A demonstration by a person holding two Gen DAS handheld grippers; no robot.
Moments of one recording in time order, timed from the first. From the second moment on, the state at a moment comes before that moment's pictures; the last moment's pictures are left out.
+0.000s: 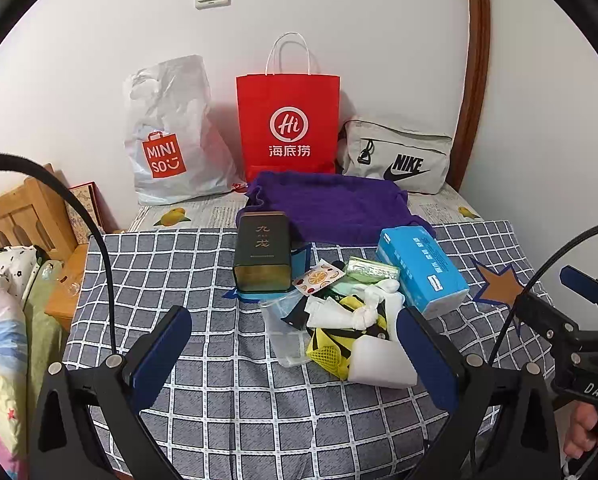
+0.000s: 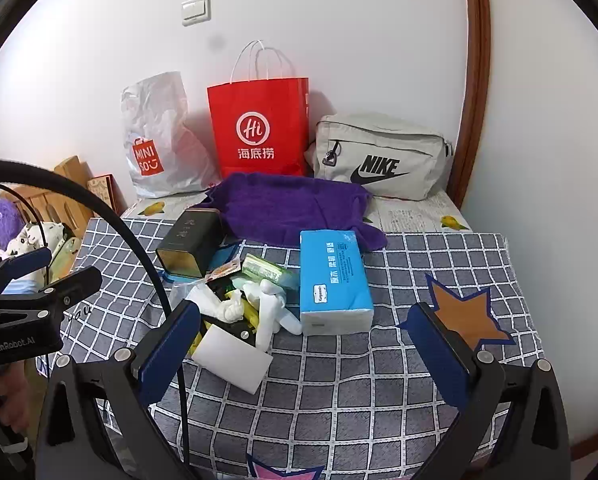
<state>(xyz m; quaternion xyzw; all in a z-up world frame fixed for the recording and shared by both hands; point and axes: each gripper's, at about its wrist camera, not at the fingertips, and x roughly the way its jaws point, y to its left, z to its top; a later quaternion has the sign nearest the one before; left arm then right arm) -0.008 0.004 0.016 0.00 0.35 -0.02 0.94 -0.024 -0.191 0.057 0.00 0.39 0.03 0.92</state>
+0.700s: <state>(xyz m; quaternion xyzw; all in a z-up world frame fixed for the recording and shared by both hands) -0.013 0.000 0.011 0.01 0.35 -0.02 0.94 -0.026 -0.194 0.059 0.00 0.39 0.03 0.92</state>
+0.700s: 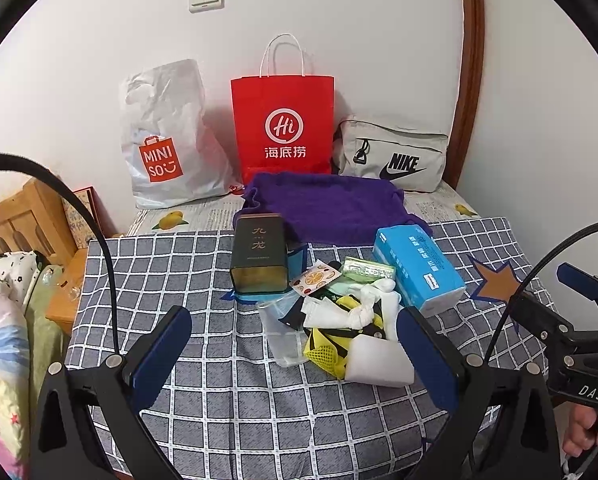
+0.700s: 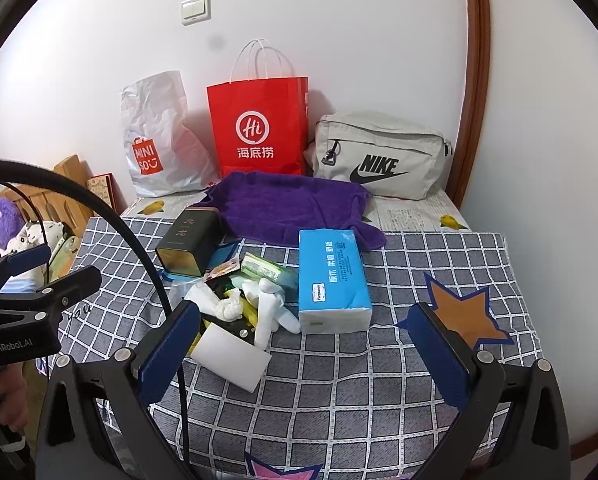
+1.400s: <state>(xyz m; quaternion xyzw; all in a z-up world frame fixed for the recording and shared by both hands) -0.018 0.002 0.016 0.01 0.34 -0.02 0.94 -0.027 -0.190 0.063 -0.01 0.39 0.04 0.92</state>
